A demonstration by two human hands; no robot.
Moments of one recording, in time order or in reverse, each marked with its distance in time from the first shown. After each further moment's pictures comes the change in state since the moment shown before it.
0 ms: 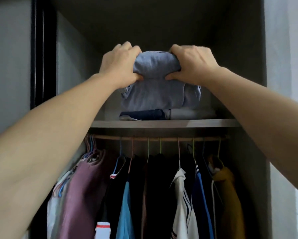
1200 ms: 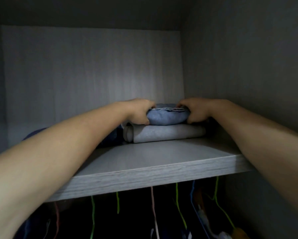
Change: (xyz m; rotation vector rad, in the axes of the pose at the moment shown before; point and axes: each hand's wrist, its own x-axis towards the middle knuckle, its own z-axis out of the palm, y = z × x) left_hand 0.131 0.103 0.357 -0.367 -0.688 0.359; right_hand -0.005 0.216 0.269 0.052 -0.825 0.438
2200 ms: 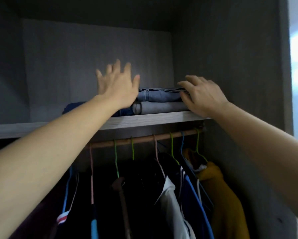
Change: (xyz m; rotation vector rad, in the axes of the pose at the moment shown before) left_hand -0.203 0.022 -0.033 0.066 0.599 -0.345; right_hand -0.193 -0.101 0.006 -0.328 0.629 0.015
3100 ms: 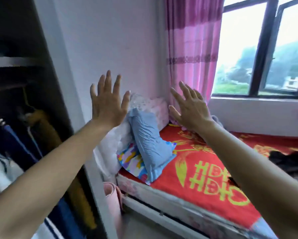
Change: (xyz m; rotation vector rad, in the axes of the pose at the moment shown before) left_hand -0.264 0.434 -0.128 -0.824 -0.105 0.395; right_hand -0.484 0.207 -0.305 -0.458 -0.407 0.515
